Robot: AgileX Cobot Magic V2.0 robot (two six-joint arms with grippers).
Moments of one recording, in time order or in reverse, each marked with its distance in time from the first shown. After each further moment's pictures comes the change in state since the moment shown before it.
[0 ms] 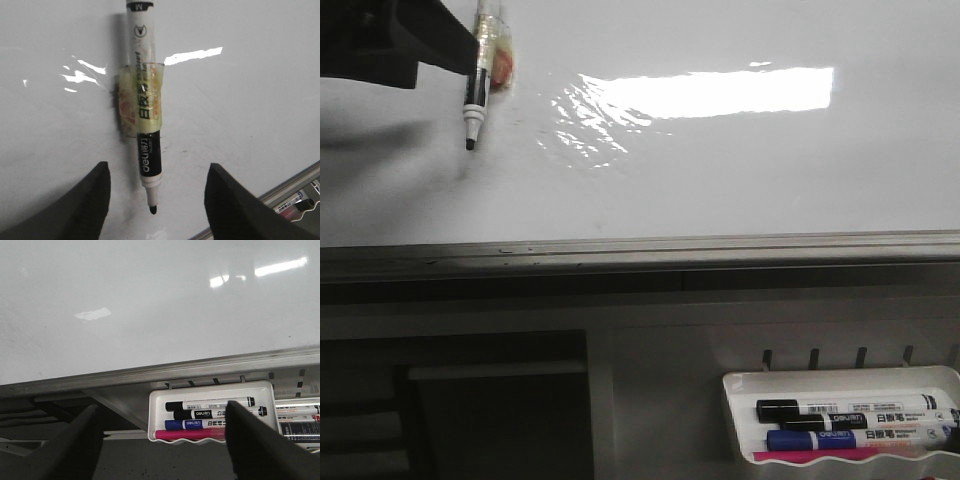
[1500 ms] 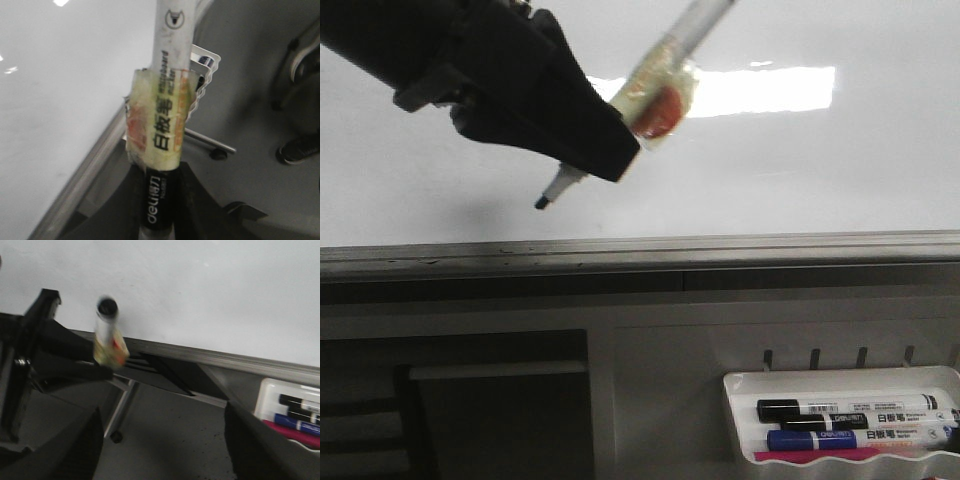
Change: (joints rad) left arm -0.265 0.115 -0.129 0.387 0.328 0.007; right arm 0.000 0.220 -0.145 0.546 0.244 -0.533
